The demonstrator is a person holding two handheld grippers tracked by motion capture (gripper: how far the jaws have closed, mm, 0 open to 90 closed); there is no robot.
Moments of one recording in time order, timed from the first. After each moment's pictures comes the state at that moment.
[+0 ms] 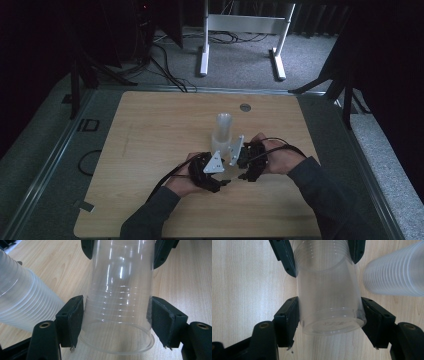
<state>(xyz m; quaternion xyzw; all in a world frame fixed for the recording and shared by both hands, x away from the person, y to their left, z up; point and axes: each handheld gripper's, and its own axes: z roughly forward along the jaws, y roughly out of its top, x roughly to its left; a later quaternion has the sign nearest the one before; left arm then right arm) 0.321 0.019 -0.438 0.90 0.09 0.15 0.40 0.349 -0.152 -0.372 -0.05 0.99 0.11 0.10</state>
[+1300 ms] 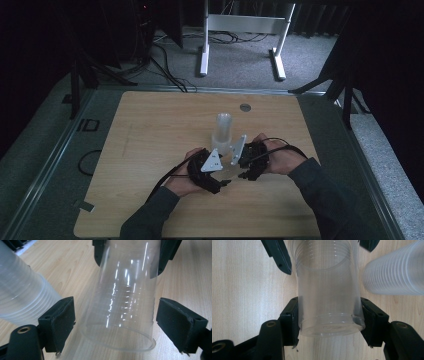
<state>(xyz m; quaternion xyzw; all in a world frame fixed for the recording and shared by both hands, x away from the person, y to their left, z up) 0.320 0.024 -0.434 0.88 0.11 0.16 0.43 0.350 -0.157 -0.373 -0.04 0.99 0.12 0.09</state>
